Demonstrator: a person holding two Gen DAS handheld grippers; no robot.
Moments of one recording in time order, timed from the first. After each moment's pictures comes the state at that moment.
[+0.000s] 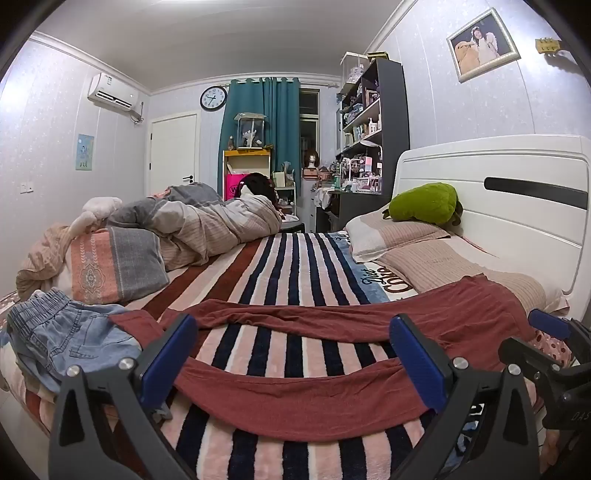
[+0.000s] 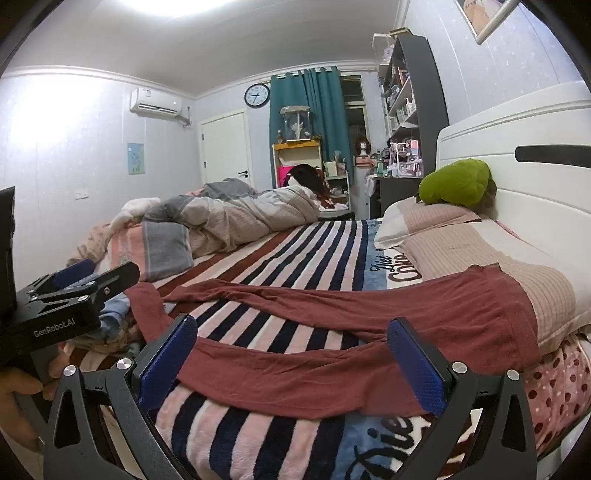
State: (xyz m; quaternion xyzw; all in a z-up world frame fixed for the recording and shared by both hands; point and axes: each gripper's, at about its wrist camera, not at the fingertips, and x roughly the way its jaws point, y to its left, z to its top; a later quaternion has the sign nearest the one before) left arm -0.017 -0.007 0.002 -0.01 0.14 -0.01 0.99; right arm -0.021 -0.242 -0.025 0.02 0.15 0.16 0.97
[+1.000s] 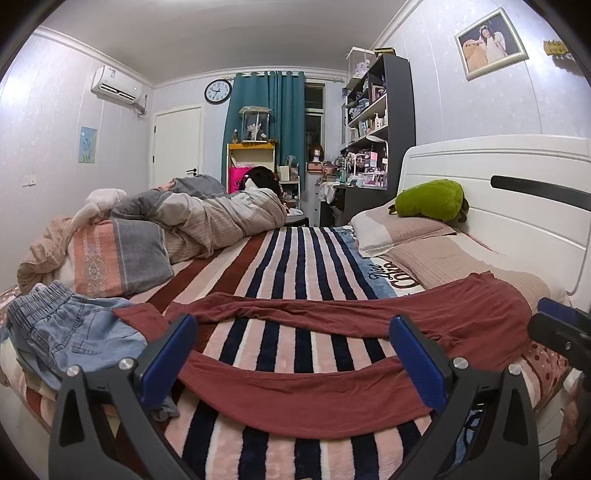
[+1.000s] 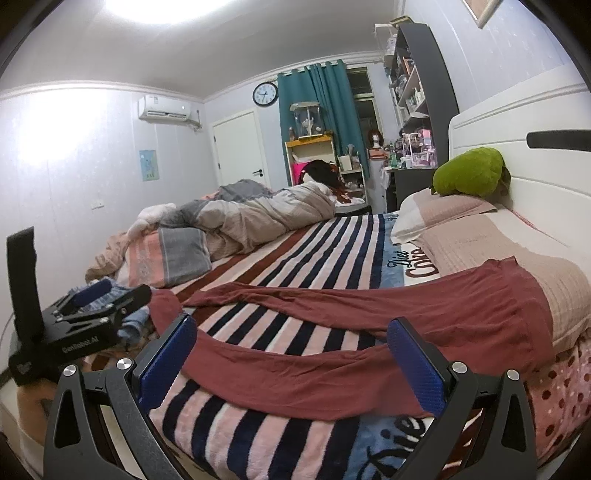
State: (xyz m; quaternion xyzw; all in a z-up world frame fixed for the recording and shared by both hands) left arm -0.002 0.010 -0.006 -0.02 0.15 0.00 0.99; right arm -0.015 -0.249 -0.016 0.05 0.17 0.20 0.97
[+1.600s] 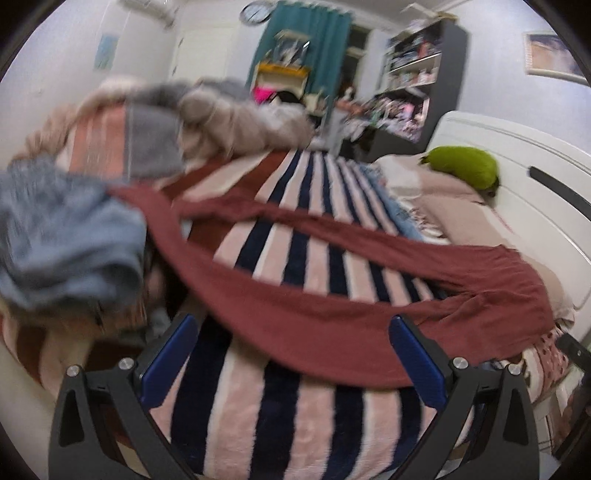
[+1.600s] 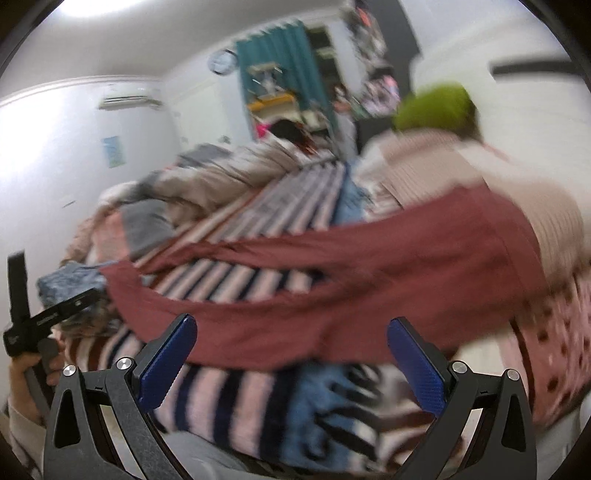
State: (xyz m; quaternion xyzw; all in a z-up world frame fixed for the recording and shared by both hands) left arm 0.051 0.086 -0.111 -0.12 0.30 0.02 0.95; right arm 0.024 -0.321 -0.095 0.10 0.27 0.14 0.95
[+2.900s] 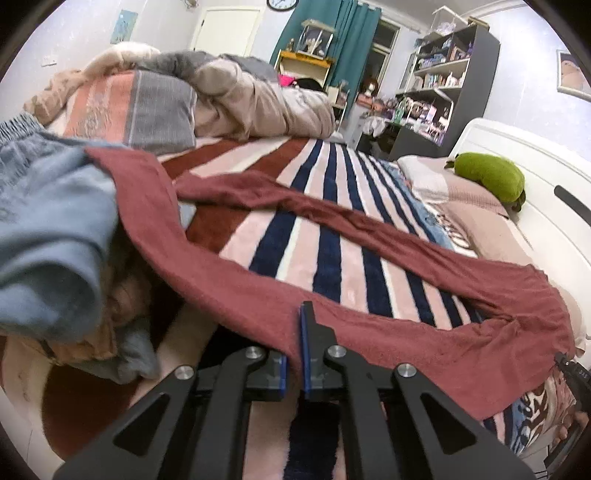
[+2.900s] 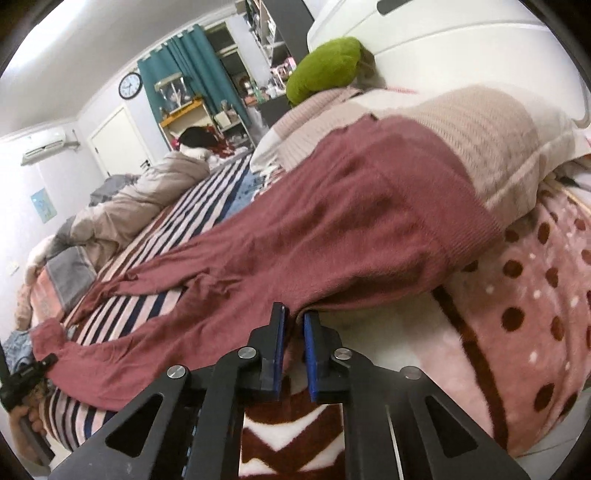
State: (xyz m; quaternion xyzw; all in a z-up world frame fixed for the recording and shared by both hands) left arm 0.110 0.109 -0.140 -0.16 0.30 0.03 0.94; right arm 0.097 -0.429 -0.161 0.19 0.29 0.02 0.94
